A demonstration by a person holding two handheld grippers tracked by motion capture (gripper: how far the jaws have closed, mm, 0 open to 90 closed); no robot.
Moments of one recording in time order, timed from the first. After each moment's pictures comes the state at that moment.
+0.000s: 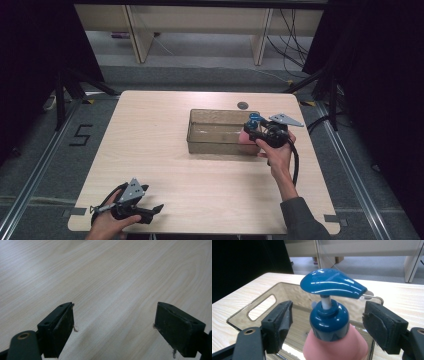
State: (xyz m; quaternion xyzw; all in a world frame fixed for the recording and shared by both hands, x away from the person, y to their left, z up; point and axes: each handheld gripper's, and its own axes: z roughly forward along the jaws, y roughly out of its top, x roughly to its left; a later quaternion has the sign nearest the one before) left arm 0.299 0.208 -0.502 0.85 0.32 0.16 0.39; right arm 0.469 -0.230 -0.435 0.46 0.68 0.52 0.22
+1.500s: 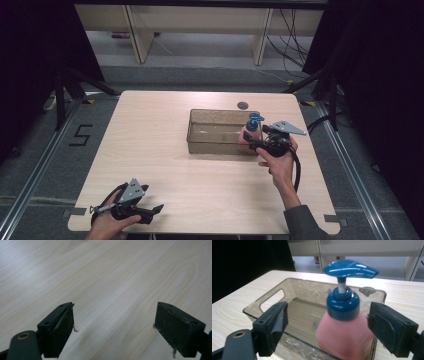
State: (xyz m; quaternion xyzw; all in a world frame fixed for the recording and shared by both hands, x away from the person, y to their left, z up) left arm 0.300 0.208 -0.501 0.85 0.32 0.17 0.39; right arm 0.438 -0.226 -0.432 0.47 0.68 0.52 0.22
